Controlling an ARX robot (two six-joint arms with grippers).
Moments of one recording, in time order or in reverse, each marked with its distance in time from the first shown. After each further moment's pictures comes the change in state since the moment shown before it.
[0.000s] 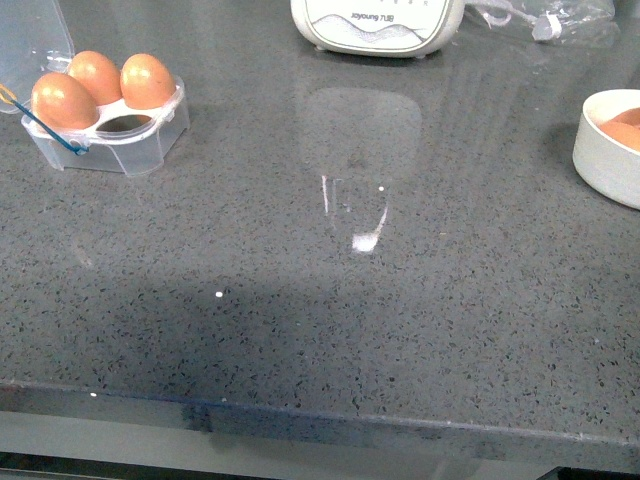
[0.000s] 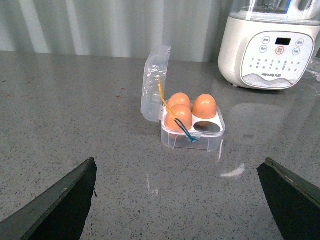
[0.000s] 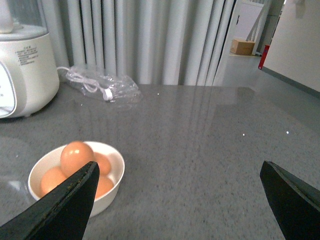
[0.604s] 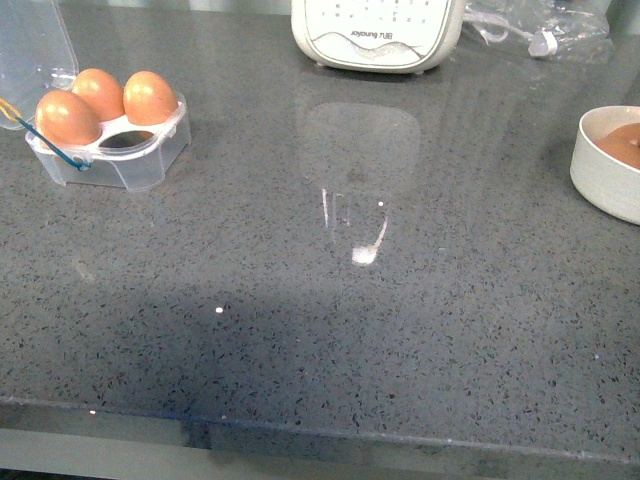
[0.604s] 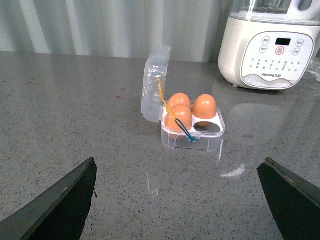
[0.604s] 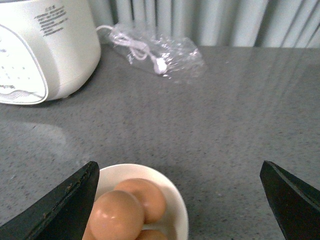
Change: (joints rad) left arm 0.000 0.000 0.000 0.000 0.000 0.000; right arm 0.063 0.737 0.465 0.013 -0.166 0.069
